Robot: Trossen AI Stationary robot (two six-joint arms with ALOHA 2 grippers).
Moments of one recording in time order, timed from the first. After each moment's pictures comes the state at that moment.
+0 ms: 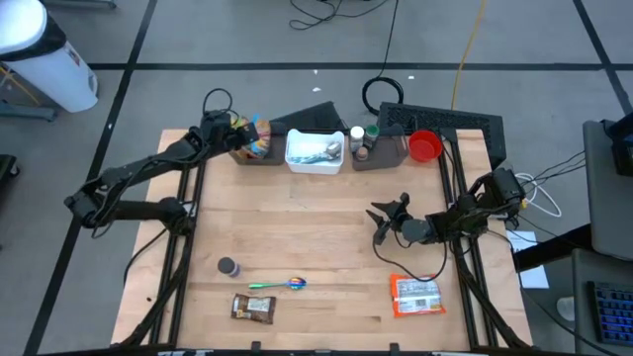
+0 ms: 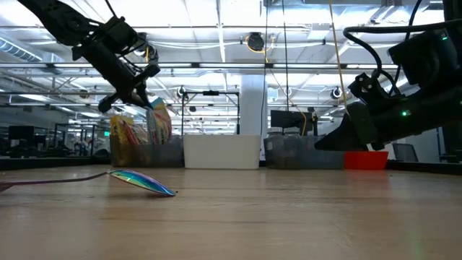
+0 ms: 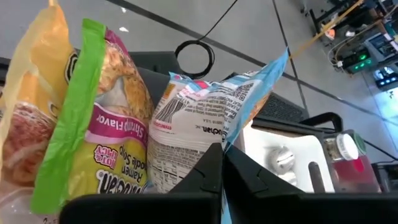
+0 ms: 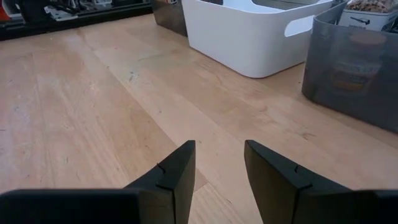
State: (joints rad) left arm 0.83 1.13 0.65 -0.07 -0.05 -0.85; right arm 0.25 1.72 0.15 1.15 0.81 0.41
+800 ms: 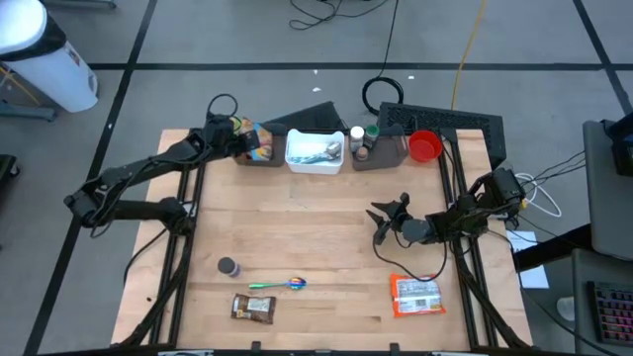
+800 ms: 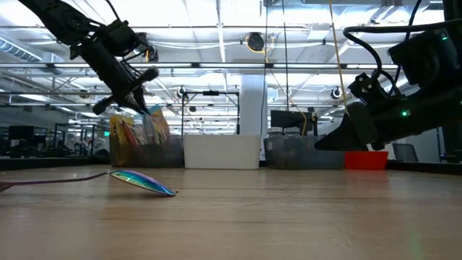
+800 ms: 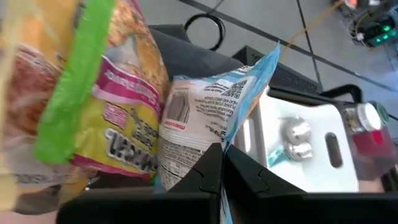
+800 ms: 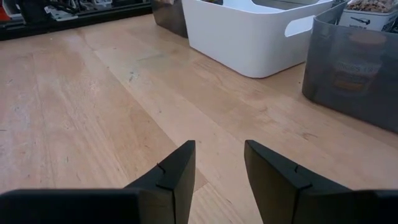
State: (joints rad) left arm 0.80 1.13 0.65 -0.18 -0.03 -0.84; right arm 0.25 1.72 0.15 1.15 0.81 0.41
